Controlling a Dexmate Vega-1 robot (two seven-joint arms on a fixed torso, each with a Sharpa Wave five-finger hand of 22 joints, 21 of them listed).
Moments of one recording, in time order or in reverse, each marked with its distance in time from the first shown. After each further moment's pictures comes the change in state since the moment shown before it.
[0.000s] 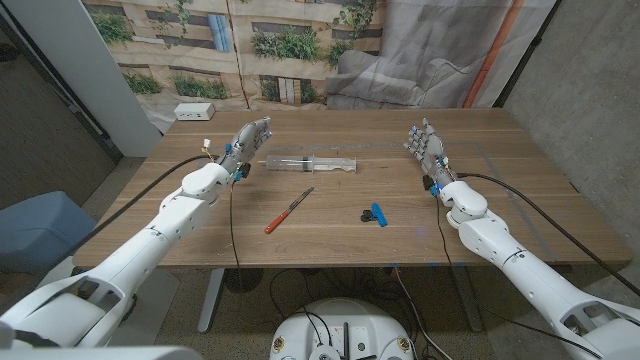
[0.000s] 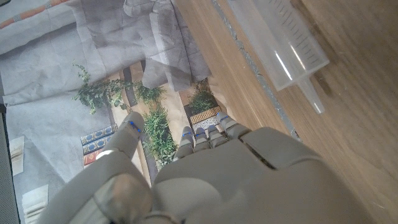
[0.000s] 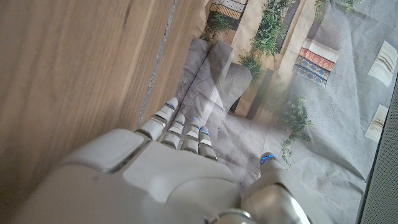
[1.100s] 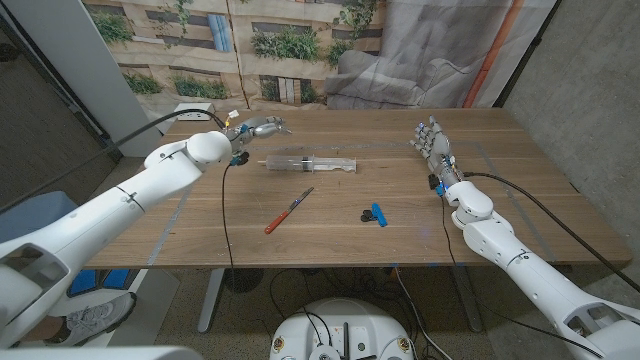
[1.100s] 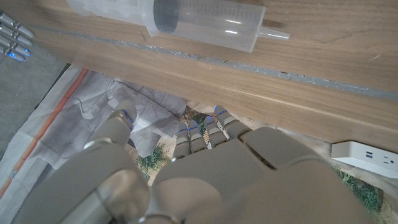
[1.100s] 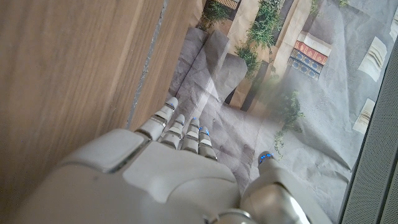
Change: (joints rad) left arm -0.165 0.290 0.207 -0.451 0.504 0.533 -0.022; left_hand 0.147 -0.087 -0.003 -0.030 0.000 0.075 -0.065 0.018 0.000 0.127 -0.073 0.016 0.001 0.130 -0.025 0.004 -0.002 0.068 -0.005 0.000 0.000; right arm -0.003 -0.010 0.020 0.025 -0.010 0.059 0.008; right_hand 0.004 0.014 0.004 0.004 0.004 0.003 -0.003 0.000 0.000 0.000 0.000 0.000 0.000 0.000 0.000 0.000 -0.009 0.000 0.000 0.004 0.000
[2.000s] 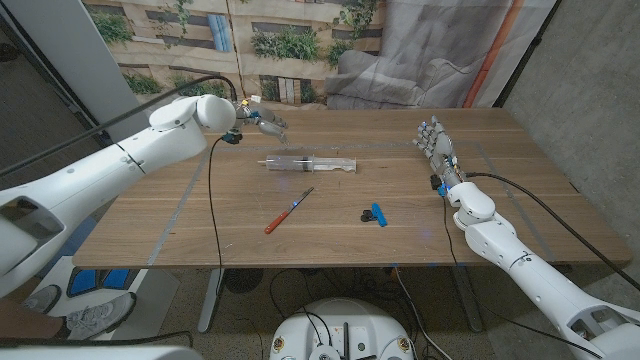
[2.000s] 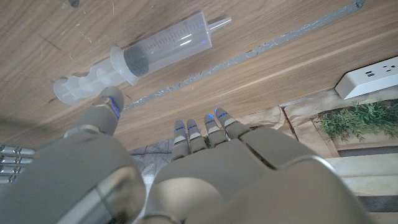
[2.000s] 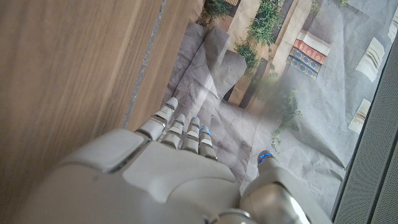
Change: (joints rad) left arm -0.265 0.031 0.186 -0.024 0.399 0.051 -0.474; left_hand 0.139 -0.131 -0.033 0.002 0.000 0.027 0.029 0.002 0.005 0.025 -0.001 -0.016 0.001 0.016 -0.002 -0.005 0.002 -0.044 0.001 -0.017 0.000; right arm -0.017 -0.008 0.006 -0.020 -0.021 0.010 -0.028; right_hand 0.005 0.005 0.004 -0.004 0.000 0.007 -0.007 0.000 0.000 0.004 0.004 0.000 0.000 0.006 -0.002 0.000 -0.005 -0.004 0.004 0.000 0.000
